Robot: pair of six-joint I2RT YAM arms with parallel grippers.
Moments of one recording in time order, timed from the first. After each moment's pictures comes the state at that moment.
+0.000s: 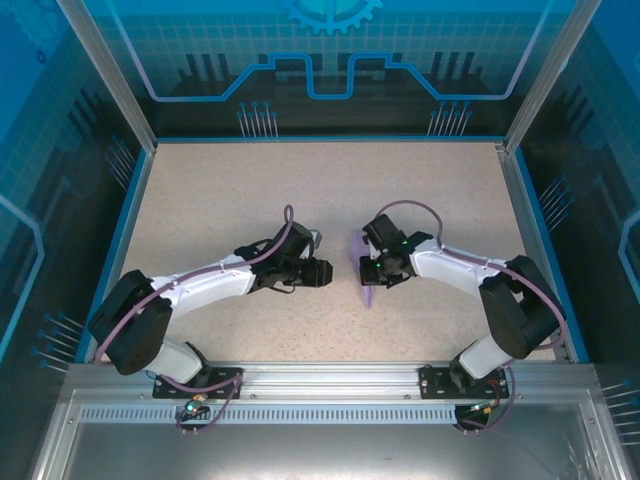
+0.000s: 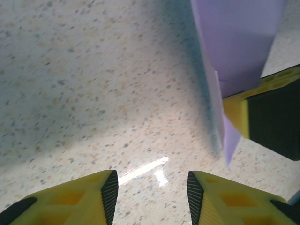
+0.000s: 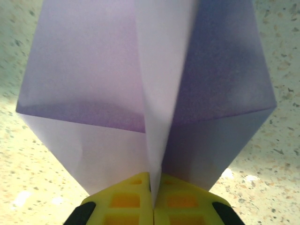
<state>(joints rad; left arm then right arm) -0.70 1.47 0.84 -0.30 0.18 -0.66 0.61 1.56 0.90 -0.57 -0.11 0.51</state>
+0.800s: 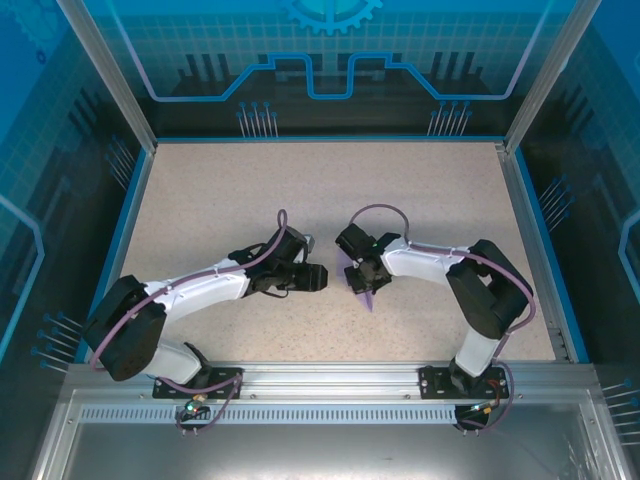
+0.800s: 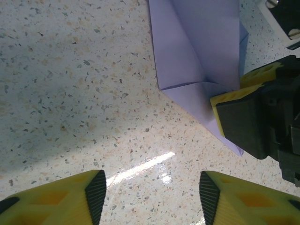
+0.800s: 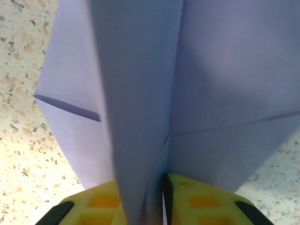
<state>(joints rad) -0.69 1.43 0.79 -0.32 0.17 -0.66 0.73 1.74 1.00 -0.63 0.07 0.44</state>
